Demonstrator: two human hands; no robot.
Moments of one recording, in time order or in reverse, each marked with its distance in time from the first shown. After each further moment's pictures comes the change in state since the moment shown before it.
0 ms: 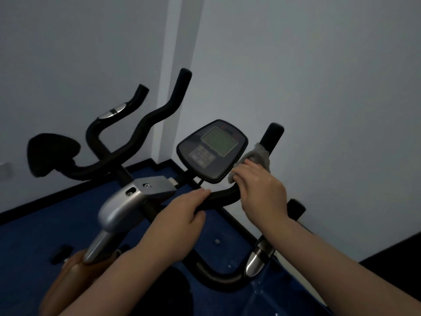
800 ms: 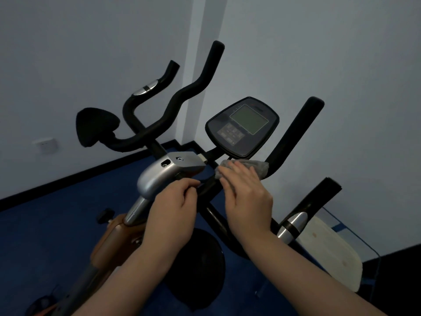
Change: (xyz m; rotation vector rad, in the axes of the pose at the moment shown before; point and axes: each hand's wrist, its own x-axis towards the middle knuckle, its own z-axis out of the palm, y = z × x) left_hand -0.049 -0.020 -0.015 -0.120 0.346 -0.271; right_hand -0.056 -0.085 0.033 0.266 0.079 0.064
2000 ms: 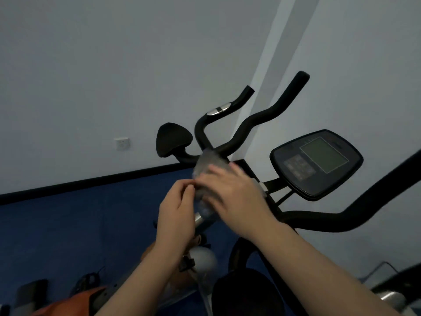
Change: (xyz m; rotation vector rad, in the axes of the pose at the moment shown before) left_hand 0.031 -0.060 -0.058 -0.288 0.397 -0.183; right_hand 0.073 -0.077 0.056 0.056 -0.616 -0.601
